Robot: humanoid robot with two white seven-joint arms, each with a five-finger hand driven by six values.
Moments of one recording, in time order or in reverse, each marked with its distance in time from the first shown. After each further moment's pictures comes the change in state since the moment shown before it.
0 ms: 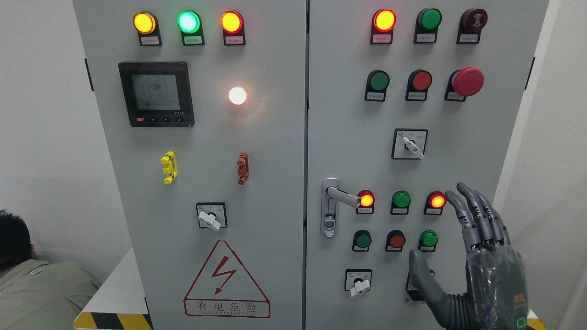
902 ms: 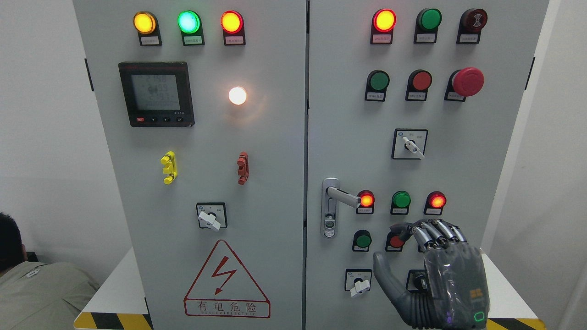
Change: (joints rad) left arm 0.000 0.000 0.000 0.000 0.000 0.001 0.000; right arm -0.011 0.004 0.083 0.030 0.100 0.061 -0.004
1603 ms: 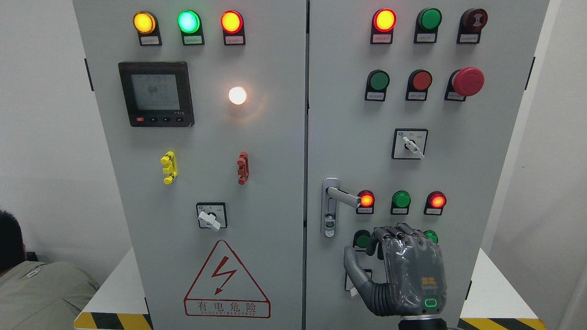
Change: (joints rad) left arm 0.000 0.000 0.000 0.000 0.000 0.004 0.000; right arm -0.031 0.005 0.190 0.074 0.181 0.227 -0.011
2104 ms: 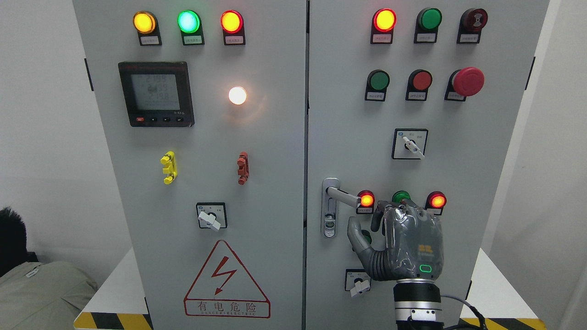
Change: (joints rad) left arm 0.000 0.000 0.000 0.000 0.000 -0.002 0.000; right arm -0.135 0.001 0.046 0.113 0.050 0.197 0.007
